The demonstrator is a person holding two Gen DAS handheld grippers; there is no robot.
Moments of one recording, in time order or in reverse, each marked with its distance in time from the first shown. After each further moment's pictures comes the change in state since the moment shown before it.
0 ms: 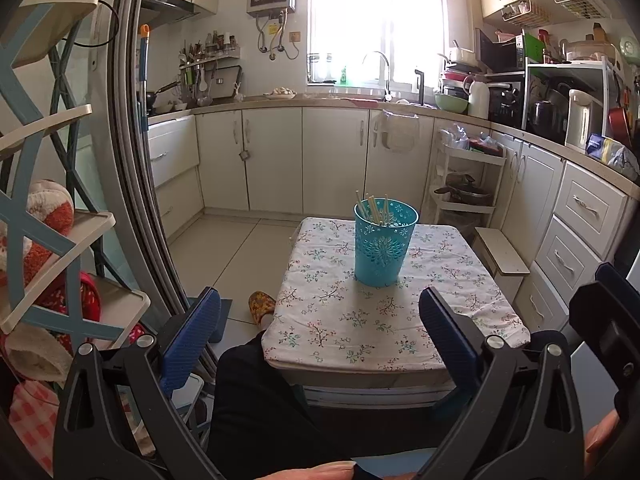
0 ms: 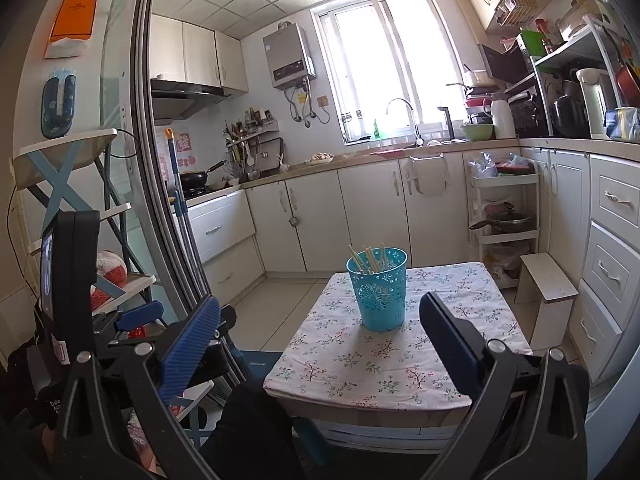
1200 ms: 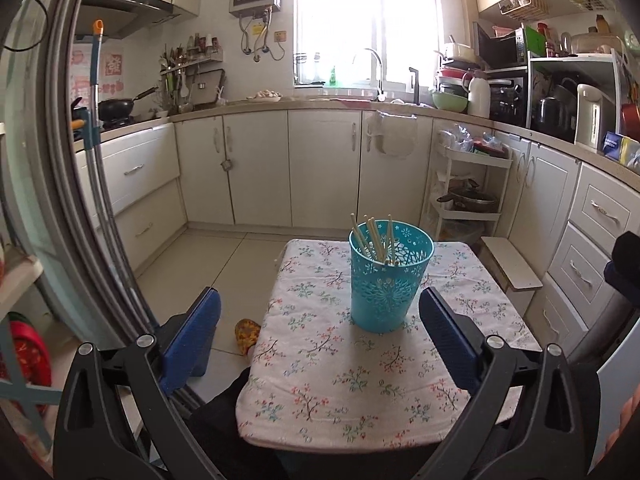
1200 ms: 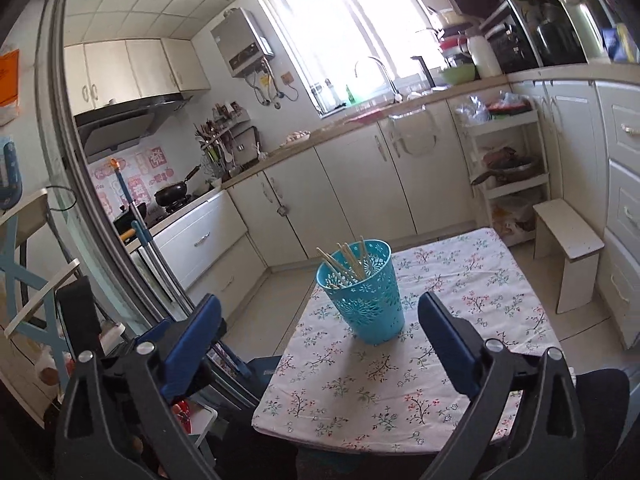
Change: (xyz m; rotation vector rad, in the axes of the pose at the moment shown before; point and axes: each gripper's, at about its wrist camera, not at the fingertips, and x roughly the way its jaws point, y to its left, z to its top) left arm 0.126 -0.020 0.041 0.027 -0.017 -0.015; right arm 0.095 -0.070 0.037 0.176 0.093 0.022
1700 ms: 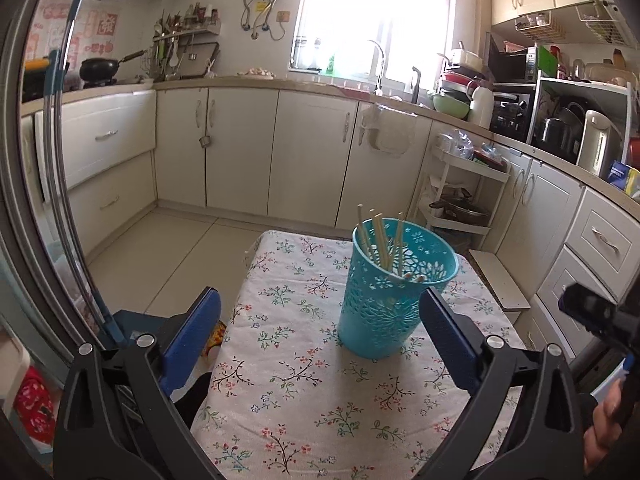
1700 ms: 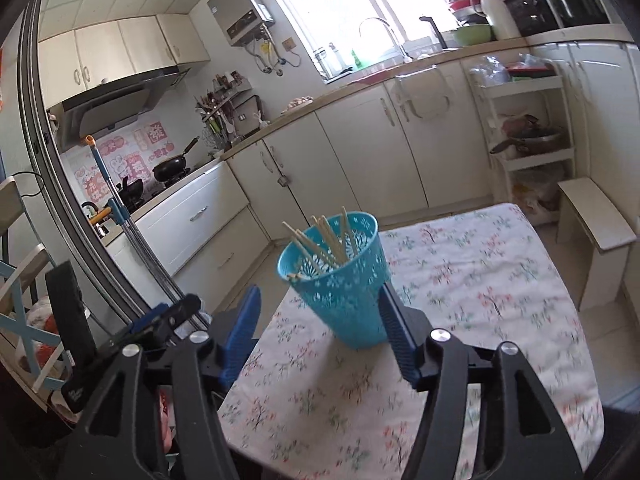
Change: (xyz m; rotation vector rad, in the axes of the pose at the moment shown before) left arm 0.110 0.018 -0.009 -0.103 0.005 -0.116; right arm 0.091 -0.070 -0.009 0.050 0.132 0.055
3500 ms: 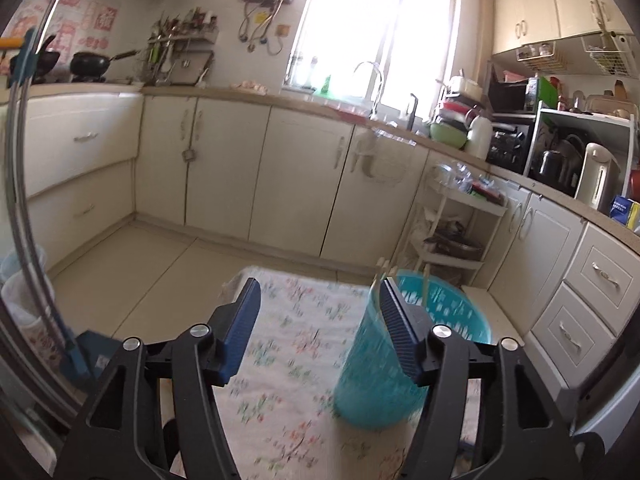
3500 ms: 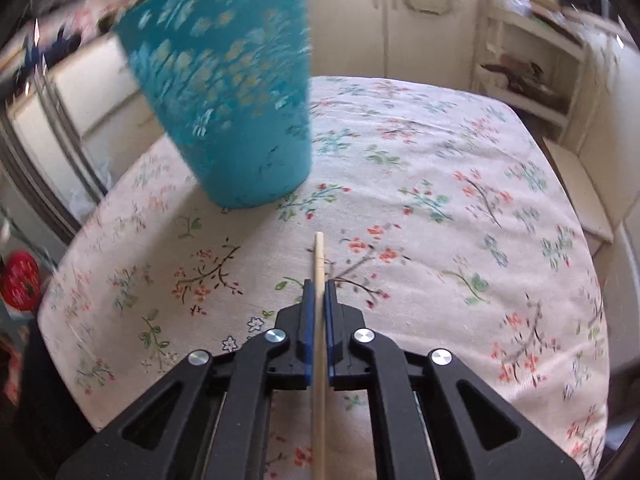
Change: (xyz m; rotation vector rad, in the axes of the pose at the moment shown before) left arm 0.088 0.029 0.018 -0.074 -0.060 -0.066; right arm 0.131 -0.088 -0.077 -0.167 0.390 -0.218
